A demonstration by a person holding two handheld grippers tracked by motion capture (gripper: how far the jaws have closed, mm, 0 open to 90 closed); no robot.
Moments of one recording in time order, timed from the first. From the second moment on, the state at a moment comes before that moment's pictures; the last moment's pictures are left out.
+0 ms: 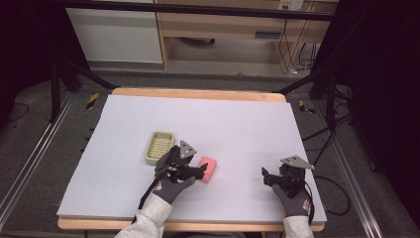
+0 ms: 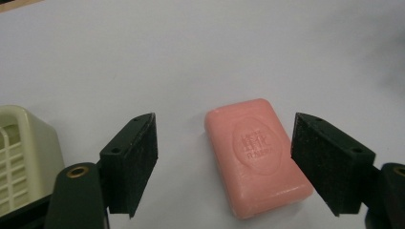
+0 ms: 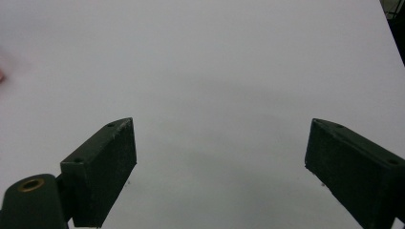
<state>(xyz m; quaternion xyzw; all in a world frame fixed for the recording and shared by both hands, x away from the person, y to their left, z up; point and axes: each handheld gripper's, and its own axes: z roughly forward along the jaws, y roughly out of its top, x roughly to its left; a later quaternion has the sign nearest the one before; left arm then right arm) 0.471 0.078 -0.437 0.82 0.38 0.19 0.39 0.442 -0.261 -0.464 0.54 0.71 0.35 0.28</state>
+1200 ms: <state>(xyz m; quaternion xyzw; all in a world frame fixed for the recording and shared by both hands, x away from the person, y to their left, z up) 0.485 0.048 -0.465 0.84 0.38 0.16 0.36 0.443 -0.260 -0.465 0.55 0.71 0.35 0.28</state>
